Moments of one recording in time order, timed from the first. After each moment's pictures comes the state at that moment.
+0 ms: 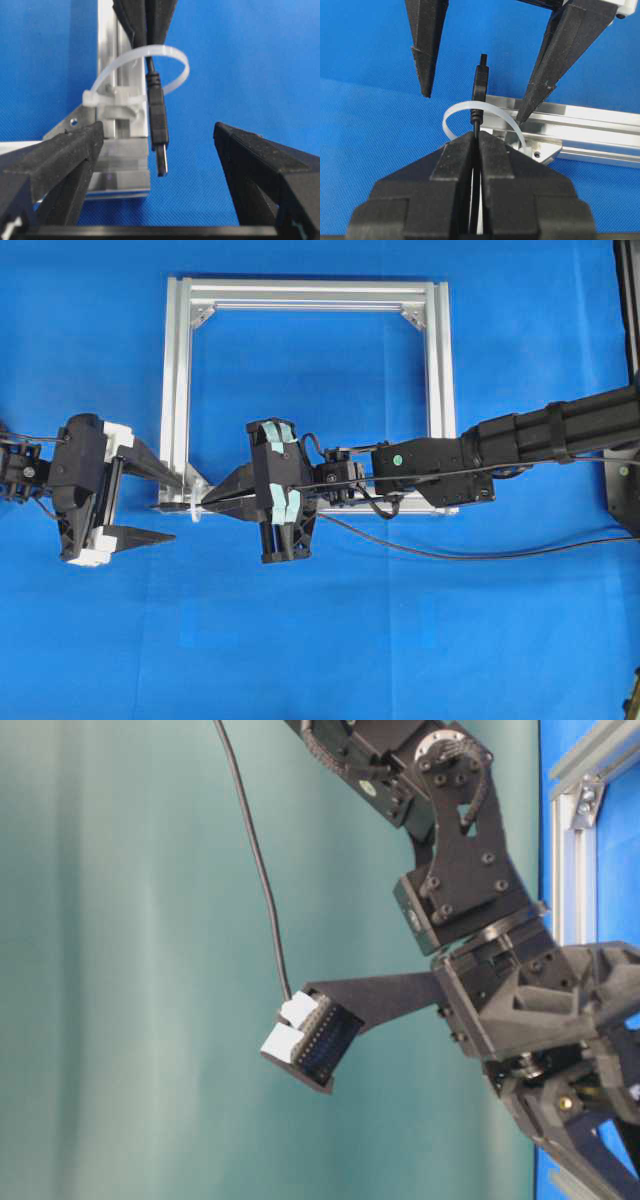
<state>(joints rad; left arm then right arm) -0.21 -0.15 1.26 -0.08 -0.61 -0.10 0.06 0.42 0.36 -0.05 -0.40 0.16</state>
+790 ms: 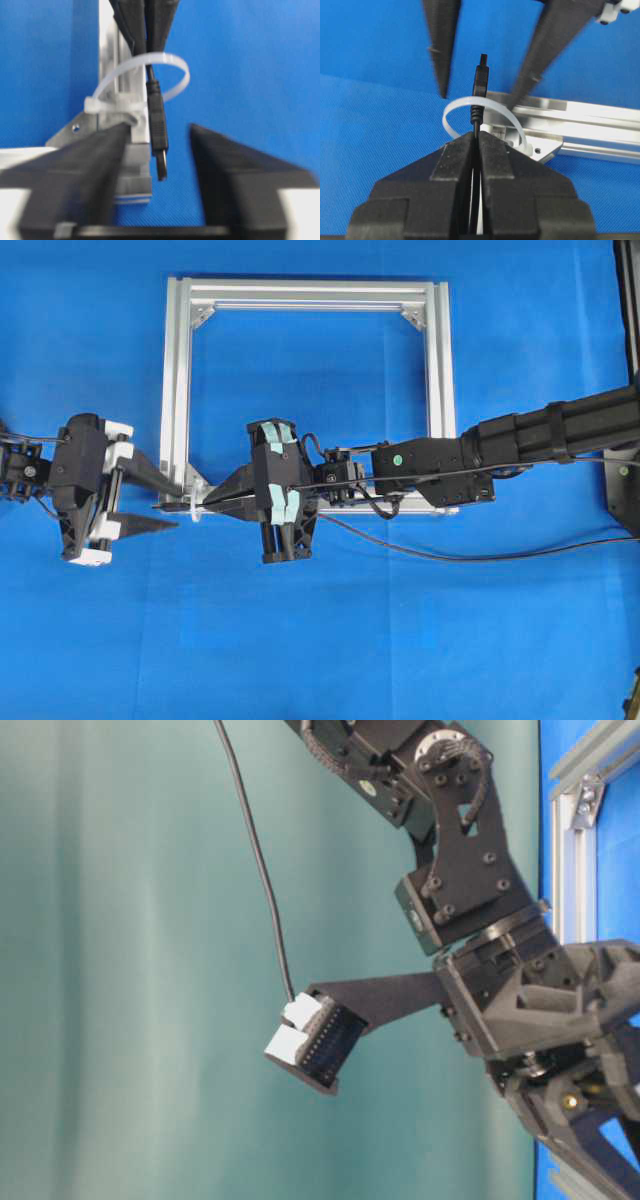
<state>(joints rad) -0.20 -0.15 1.26 -0.08 -0.61 -0.08 0.06 0.42 0.36 -0.05 -0.39 0.16</state>
